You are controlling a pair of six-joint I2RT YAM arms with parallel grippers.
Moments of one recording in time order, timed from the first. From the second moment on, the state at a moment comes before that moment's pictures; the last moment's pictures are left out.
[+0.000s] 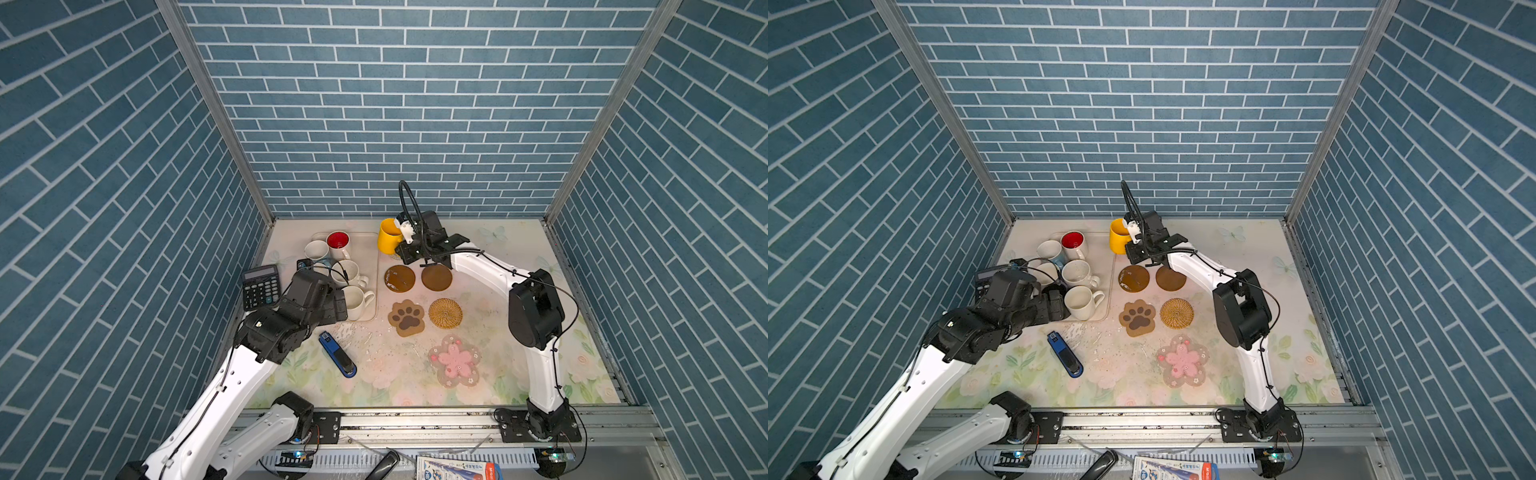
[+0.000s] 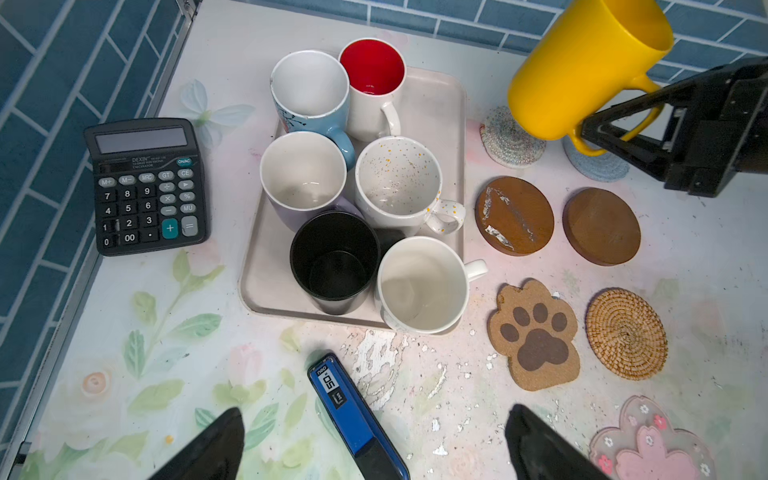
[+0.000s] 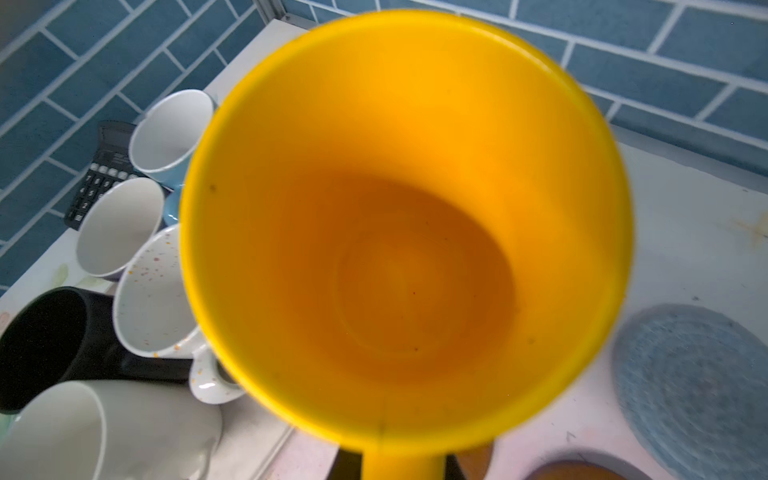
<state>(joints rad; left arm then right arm) -0.49 0.91 1.06 -1.03 -0.30 -0.54 0.65 2.07 1.73 -0.36 -0.18 0.09</state>
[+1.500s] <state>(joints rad) -0.49 1.21 1.03 -0.79 -0.29 -0.54 0.46 2.19 1.70 -0.32 0.03 0.08</state>
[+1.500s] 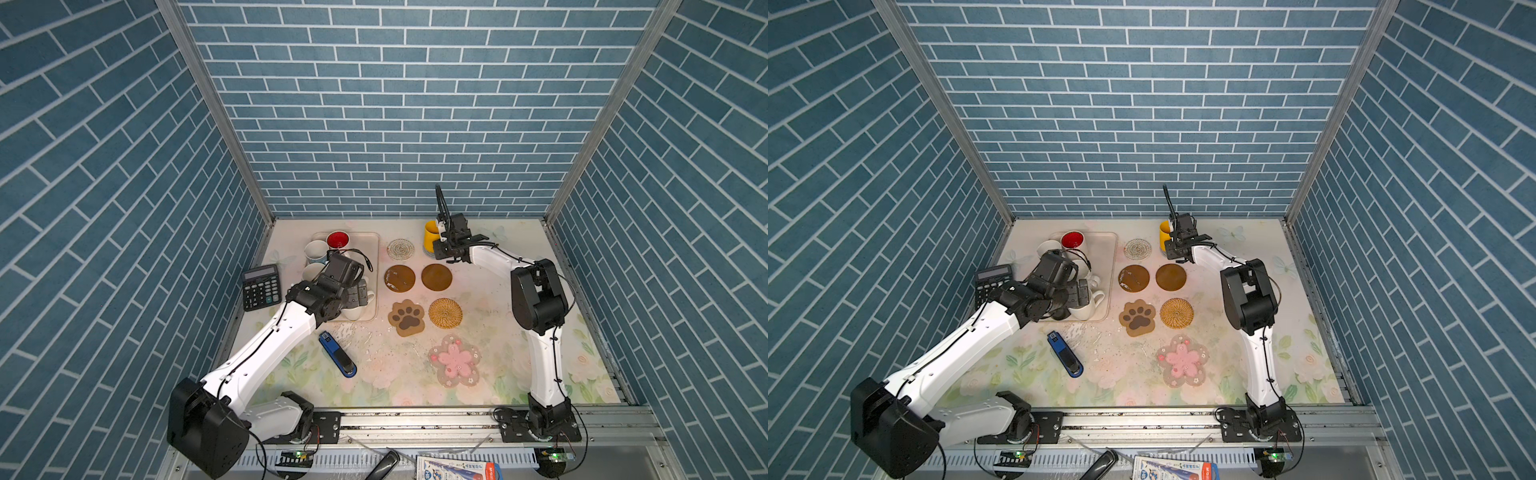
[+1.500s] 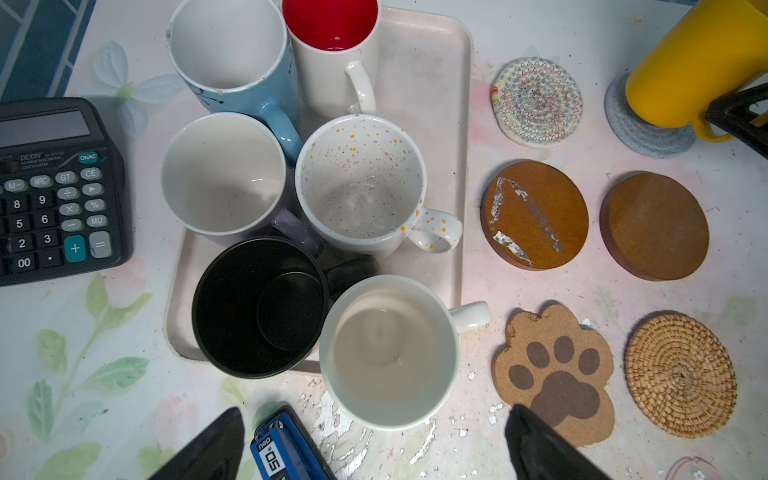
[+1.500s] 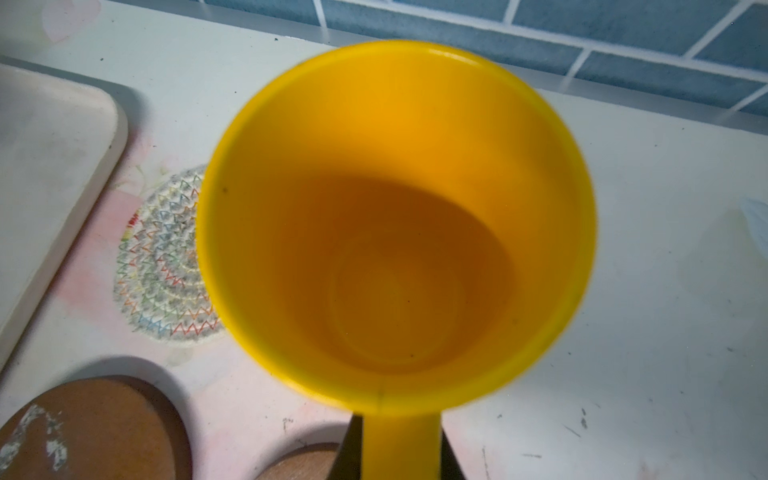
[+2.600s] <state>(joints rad) -0.49 1.17 1.02 -0.79 -0.29 -0.54 0.46 2.18 1.64 -0.23 0.05 0.11</state>
